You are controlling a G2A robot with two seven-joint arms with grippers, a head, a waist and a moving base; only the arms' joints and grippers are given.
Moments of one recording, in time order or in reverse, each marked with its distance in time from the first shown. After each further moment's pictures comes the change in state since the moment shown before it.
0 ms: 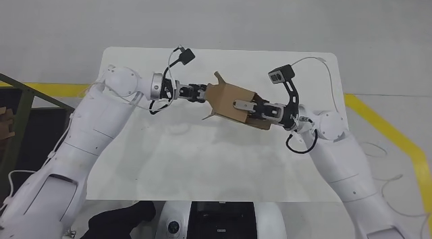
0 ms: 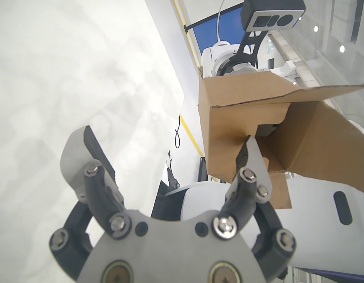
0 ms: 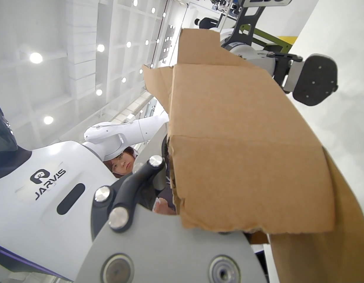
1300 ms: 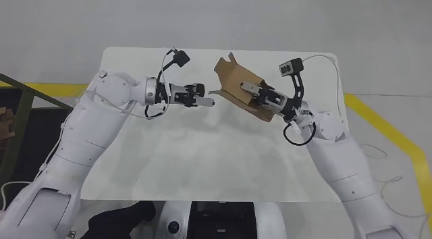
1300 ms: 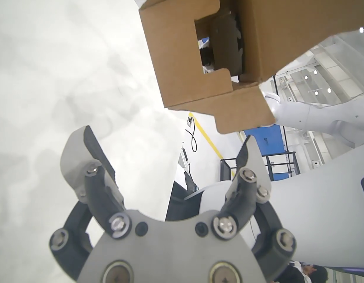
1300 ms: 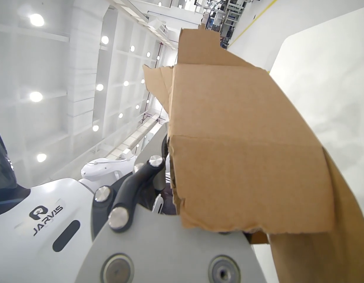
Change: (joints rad) left arm 0.106 0.038 -0.096 -0.146 0.091 -0.069 0.059; right arm -0.003 -0.009 0.011 0.029 -0.047 0.025 -0.197
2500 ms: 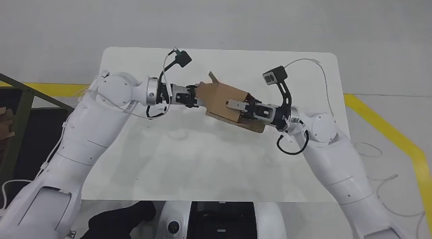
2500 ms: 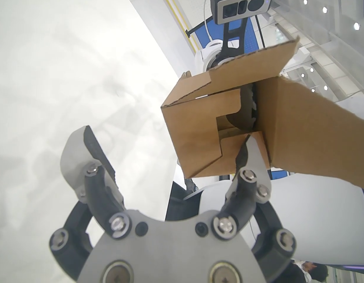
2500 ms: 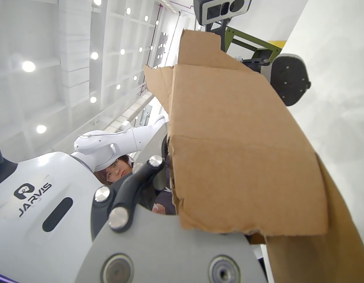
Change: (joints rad) left arm -0.010 -0.002 0.023 0.000 -0.010 -0.023 -0.005; right arm 0.000 -0.002 -0.053 -0.047 -0.029 -0.006 0.096
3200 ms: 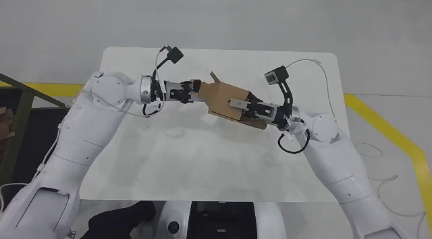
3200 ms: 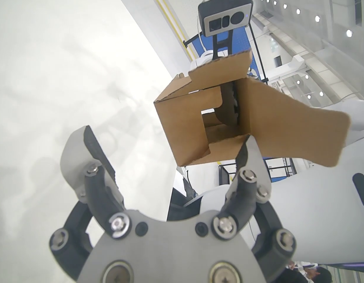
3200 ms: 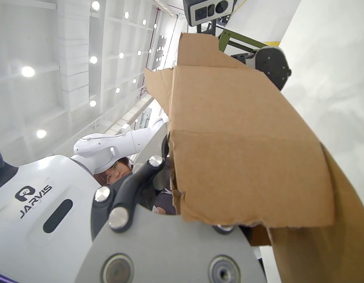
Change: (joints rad) left arm 0.018 0.011 -0.051 0.038 -0.039 -0.046 0.029; right arm -0.002 0.002 0.009 0.022 0.000 0.005 0.004
